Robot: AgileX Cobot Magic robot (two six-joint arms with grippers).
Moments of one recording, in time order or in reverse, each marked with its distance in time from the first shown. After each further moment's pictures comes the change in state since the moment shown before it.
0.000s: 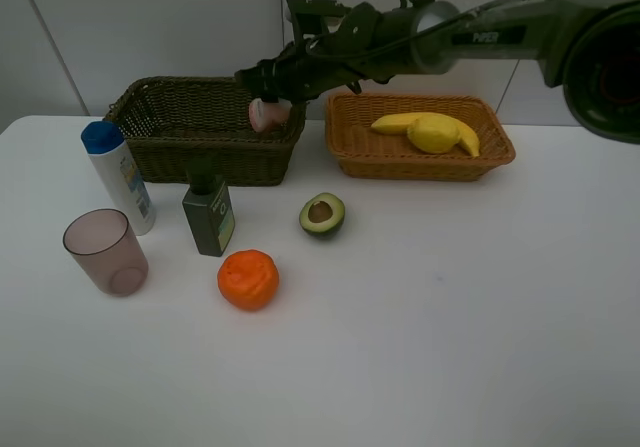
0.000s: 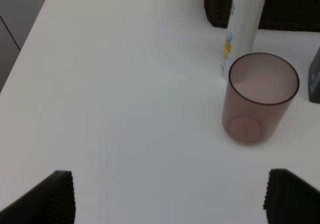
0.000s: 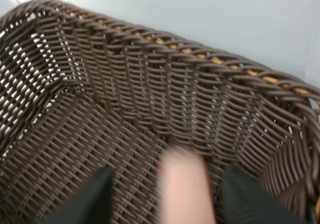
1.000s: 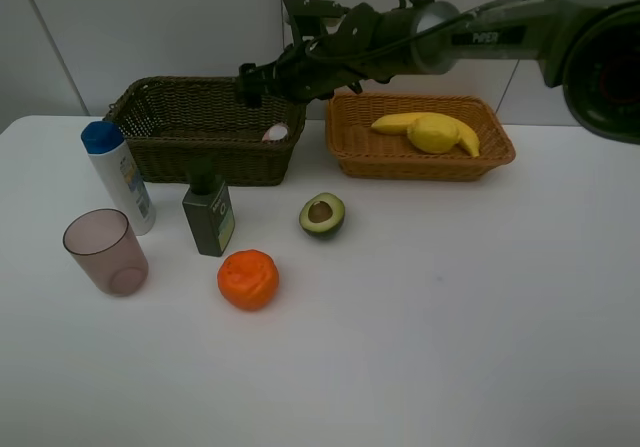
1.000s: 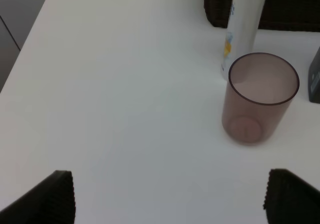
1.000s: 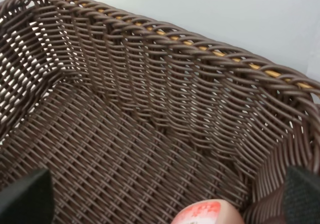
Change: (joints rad) left arm 0.000 0.000 0.000 0.000 0.000 0.000; right arm 0.000 0.000 0.000 -0.025 0.018 0.000
